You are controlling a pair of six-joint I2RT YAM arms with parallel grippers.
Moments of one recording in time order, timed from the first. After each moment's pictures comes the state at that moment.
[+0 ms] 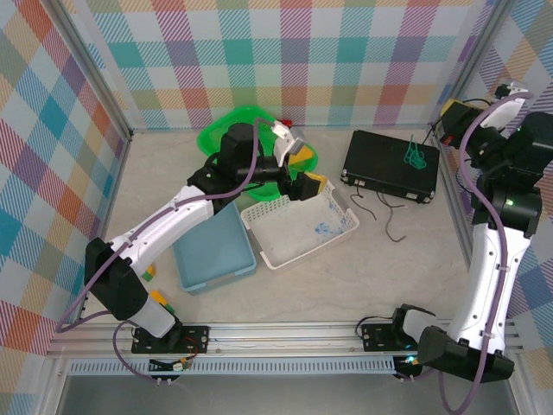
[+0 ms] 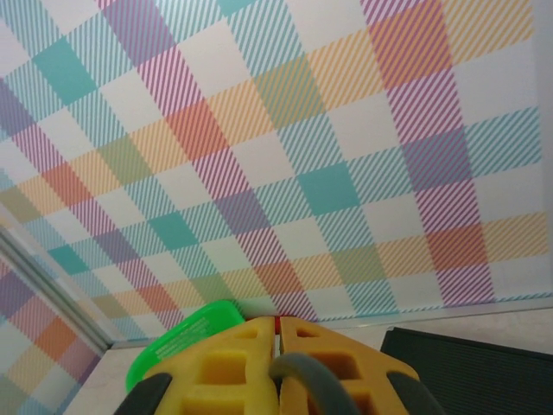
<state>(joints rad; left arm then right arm) -0.67 1.55 1.45 -0.13 0.66 -0.04 -0.31 1.11 1.57 -0.48 -0.60 0.37</state>
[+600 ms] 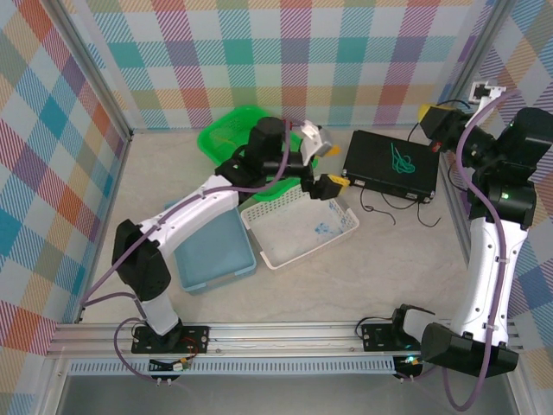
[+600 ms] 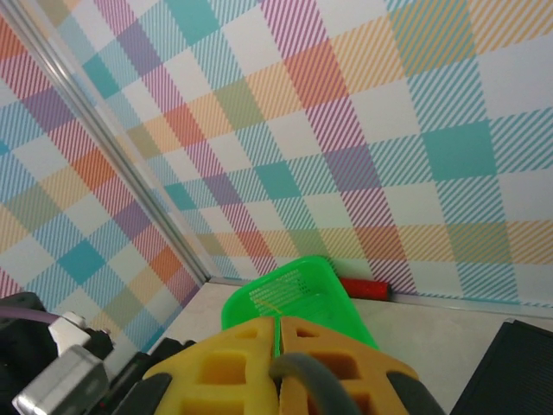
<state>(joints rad) -0.76 1.75 1.65 -0.11 0.71 0.11 -0.28 1.13 1.55 -0.44 -0.88 0.38</state>
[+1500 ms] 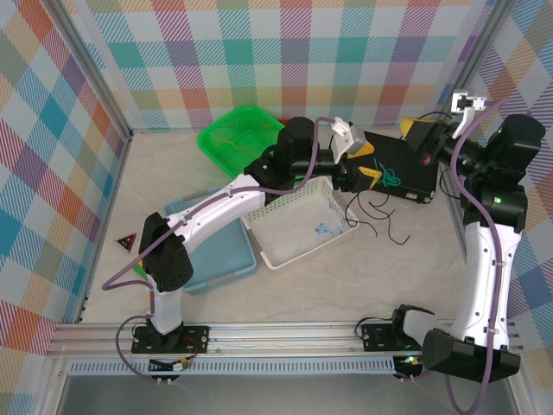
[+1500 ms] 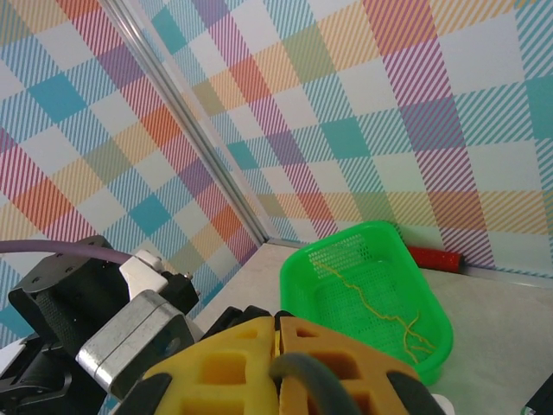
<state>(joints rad) -0.86 1.91 1.84 0.00 0.63 0.03 -0.23 1.10 1.47 -0.43 -1.02 0.38</state>
